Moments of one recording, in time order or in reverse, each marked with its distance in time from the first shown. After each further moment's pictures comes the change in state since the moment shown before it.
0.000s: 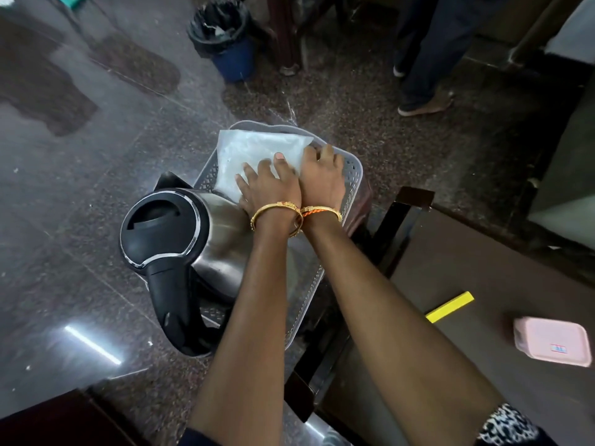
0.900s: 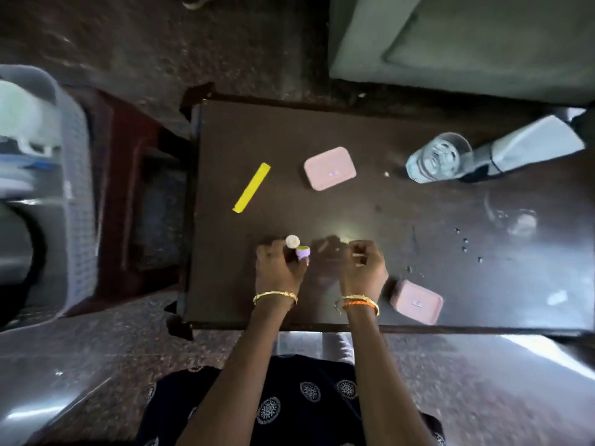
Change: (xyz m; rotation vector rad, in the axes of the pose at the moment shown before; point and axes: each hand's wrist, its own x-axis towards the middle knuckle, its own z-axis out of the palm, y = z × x) left_hand -0.314 -0.112 0.197 0.221 -0.679 0.398; right_hand -0.345 0.300 -0.110 0.347 0.515 1.086
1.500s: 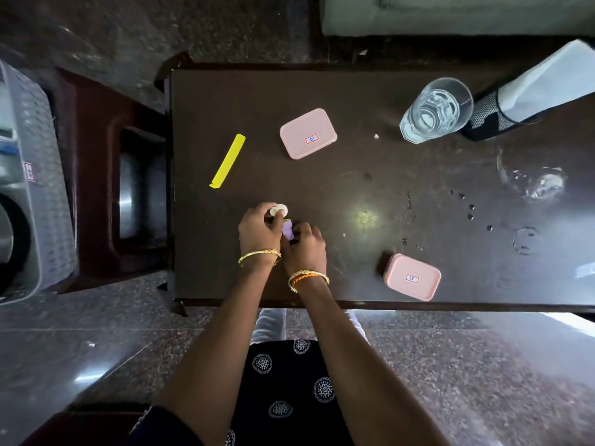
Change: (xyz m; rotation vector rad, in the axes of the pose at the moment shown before) left_hand 0.027 0.006 0.029 0.045 0.200 0.032; right_hand -0.012 0.027 0.039 -0.169 -0.500 -0.099
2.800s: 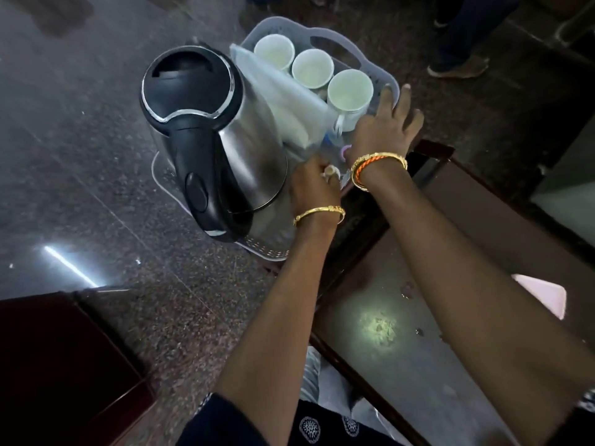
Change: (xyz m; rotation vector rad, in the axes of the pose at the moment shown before) left_hand 0.097 -0.097 -0.267 -0.391 0.601 -0.300; right_hand -0.002 -0.355 0.179 -0.970 0.113 -0.913
